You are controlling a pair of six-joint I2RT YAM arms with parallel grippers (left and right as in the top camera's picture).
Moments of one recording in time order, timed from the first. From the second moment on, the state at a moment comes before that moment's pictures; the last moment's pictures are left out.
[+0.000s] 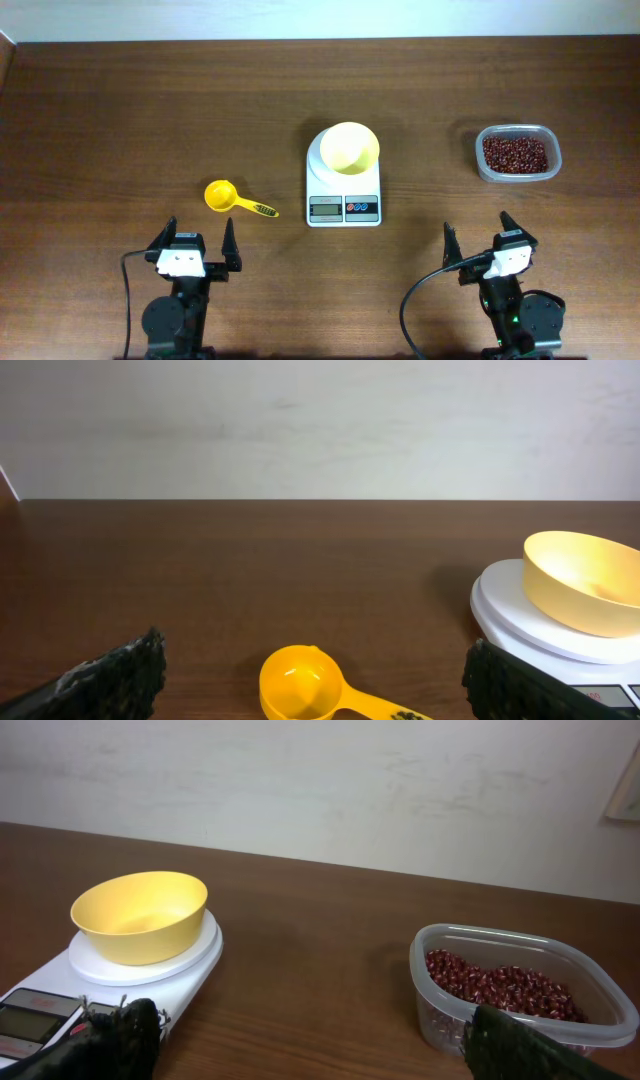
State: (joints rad) left arm 0.06 0.01 0.01 -0.07 0.07 0.01; right arm 0.06 0.02 0.01 -0.06 -0.12 -0.05
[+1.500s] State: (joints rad) left arm 0.06 0.01 0.01 -0.06 0.05 0.01; right arm 0.06 0.02 0.01 -0.06 -0.12 -0.05
